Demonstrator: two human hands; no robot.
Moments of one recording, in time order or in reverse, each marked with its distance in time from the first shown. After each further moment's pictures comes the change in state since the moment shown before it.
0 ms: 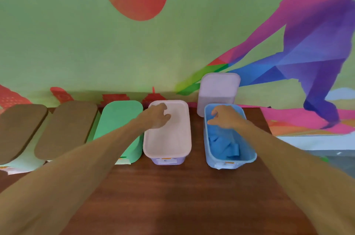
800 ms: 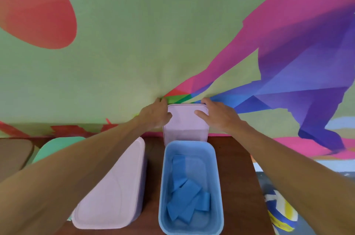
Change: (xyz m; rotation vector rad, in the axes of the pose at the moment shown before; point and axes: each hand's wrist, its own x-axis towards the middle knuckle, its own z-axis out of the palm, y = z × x) left_hand 0.201 0.164 -0.010 0.185 0.165 0.015; right_hand 0.156 0.125 -0.118 -0.206 0.239 -0.210
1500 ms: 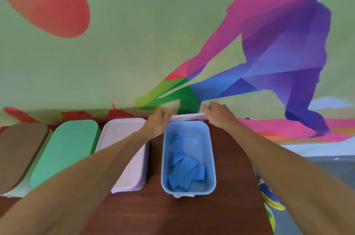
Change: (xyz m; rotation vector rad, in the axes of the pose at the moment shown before) left_hand -0.090 0.004 0.049 -0.595 -0.075 -0.181; right_hand -0.073 -0.005 0.018 0.282 -0.080 0.262
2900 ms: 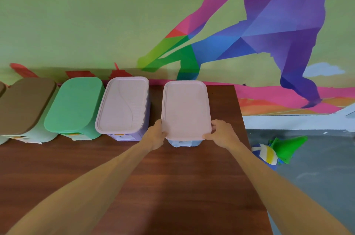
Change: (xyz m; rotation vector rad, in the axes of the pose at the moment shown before) left_hand -0.123 -0.108 0.100 0.136 -0.117 -0.084; right_hand -0.162 0.069 0.105 0.204 -0.162 0.111
